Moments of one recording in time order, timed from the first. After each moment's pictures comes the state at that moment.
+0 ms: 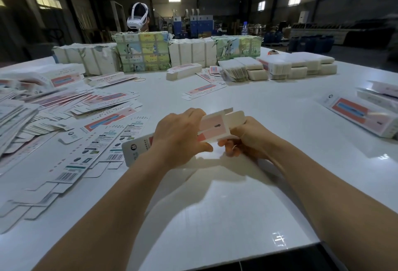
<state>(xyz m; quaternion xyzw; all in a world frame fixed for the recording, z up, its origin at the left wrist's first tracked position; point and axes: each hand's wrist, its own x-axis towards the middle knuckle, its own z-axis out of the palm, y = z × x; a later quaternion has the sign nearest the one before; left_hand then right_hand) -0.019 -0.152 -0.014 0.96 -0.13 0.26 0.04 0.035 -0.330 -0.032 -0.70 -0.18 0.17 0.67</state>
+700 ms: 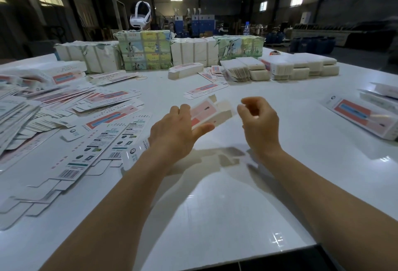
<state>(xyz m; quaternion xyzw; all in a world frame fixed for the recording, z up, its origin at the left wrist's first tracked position) -0.007 -0.146 -0.017 0.98 0.02 0.19 0.11 0.028 -0.321 -0.030 -0.74 -0.09 -0.29 0.60</state>
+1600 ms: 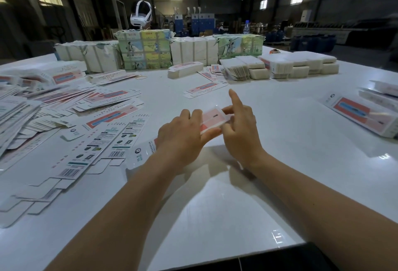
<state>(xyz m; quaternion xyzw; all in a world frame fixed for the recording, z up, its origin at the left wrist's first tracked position) -0.013 -0.160 -0.028 0.97 -0.03 0.23 0.04 0.012 -0.301 -0.039 -0.83 -0.20 -0.24 0.47</state>
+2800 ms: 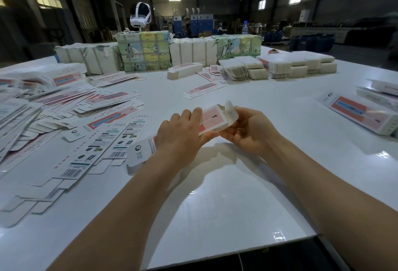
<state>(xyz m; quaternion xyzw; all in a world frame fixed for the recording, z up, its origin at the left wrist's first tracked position) -0.009 -0.155 -0.033 0.97 -0.04 0.26 -0.03 0.035 -0.324 -0.023 -0.44 -0.02 0.21 0.87</state>
